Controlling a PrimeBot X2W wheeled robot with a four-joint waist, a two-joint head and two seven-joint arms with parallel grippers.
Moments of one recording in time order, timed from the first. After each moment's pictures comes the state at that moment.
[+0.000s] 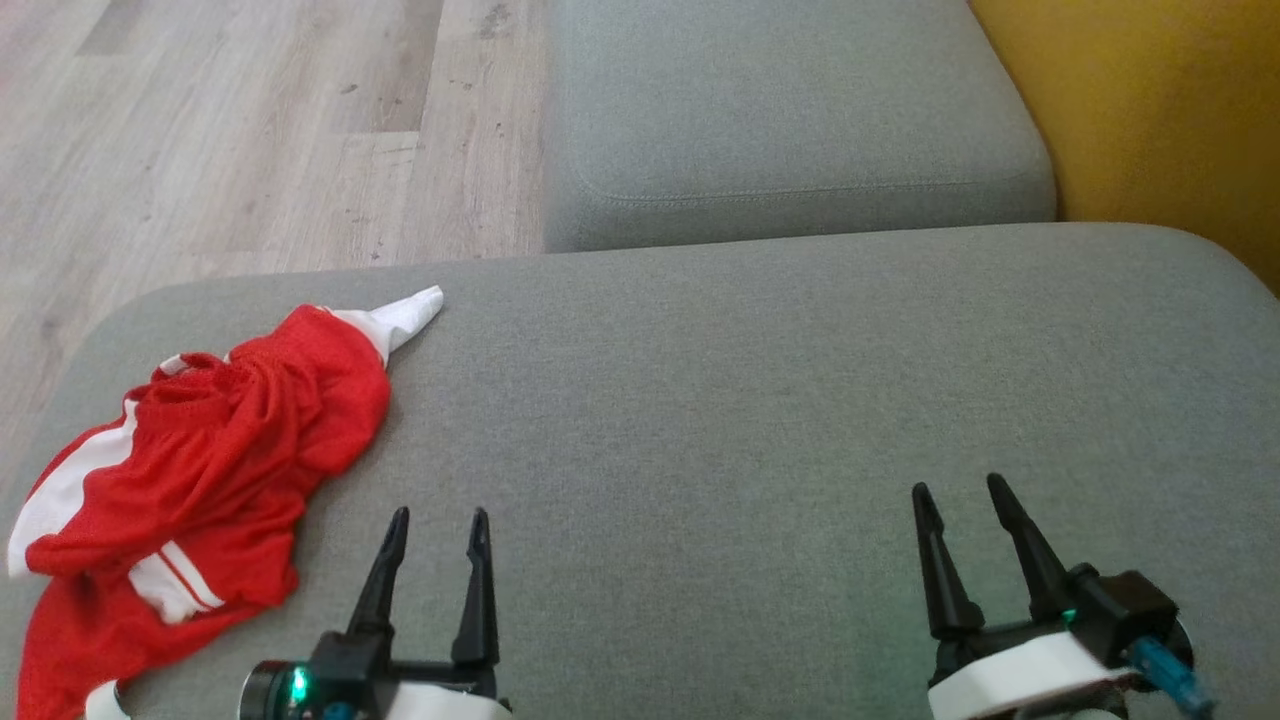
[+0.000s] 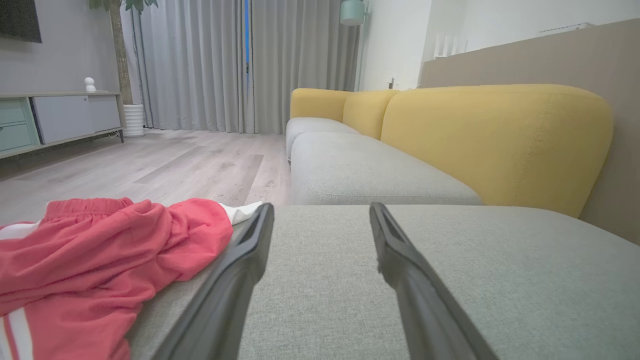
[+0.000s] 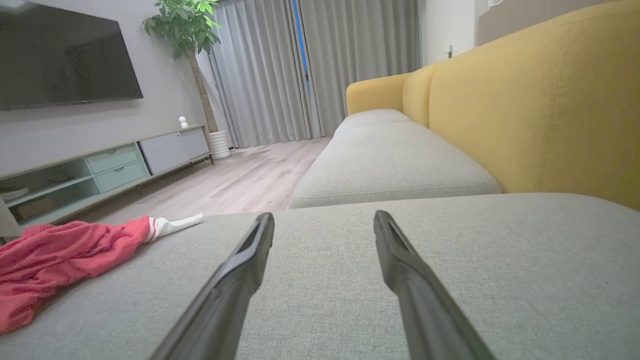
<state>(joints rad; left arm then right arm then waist) 0.07 0.05 -0.27 0.21 -0.19 0.05 -0.24 0.10 -0.04 0.13 0.21 0.18 0.13 -0.24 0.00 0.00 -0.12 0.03</state>
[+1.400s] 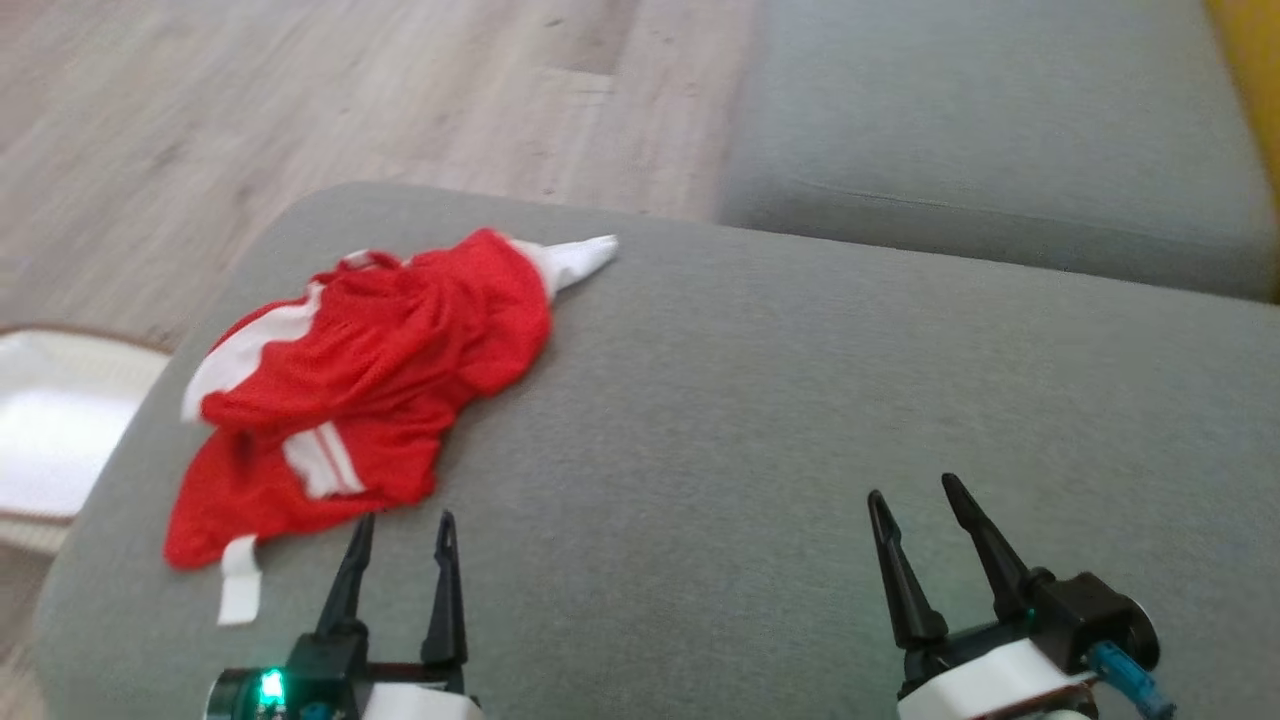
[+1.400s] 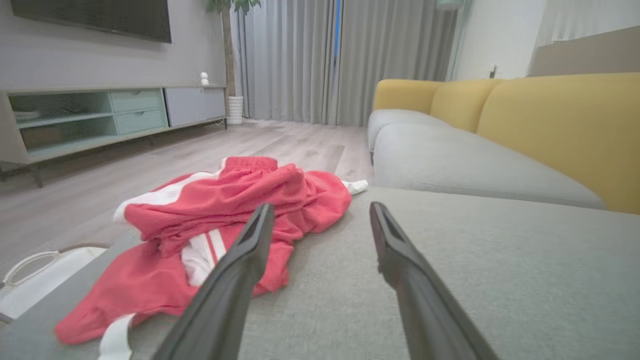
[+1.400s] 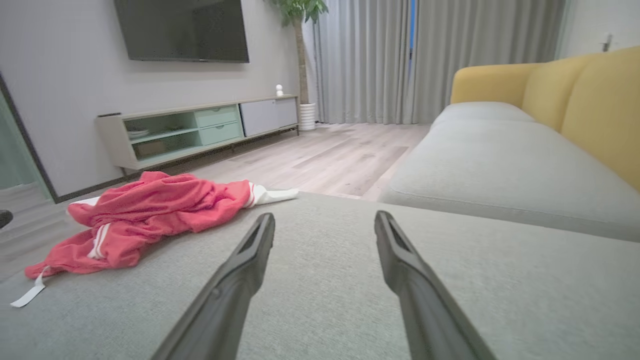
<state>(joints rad) 0.06 0.05 -0.22 0.24 -0.13 0.07 -0.25 0.10 -0.04 0.19 0.19 0.12 0.13 -0.25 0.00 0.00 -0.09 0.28</state>
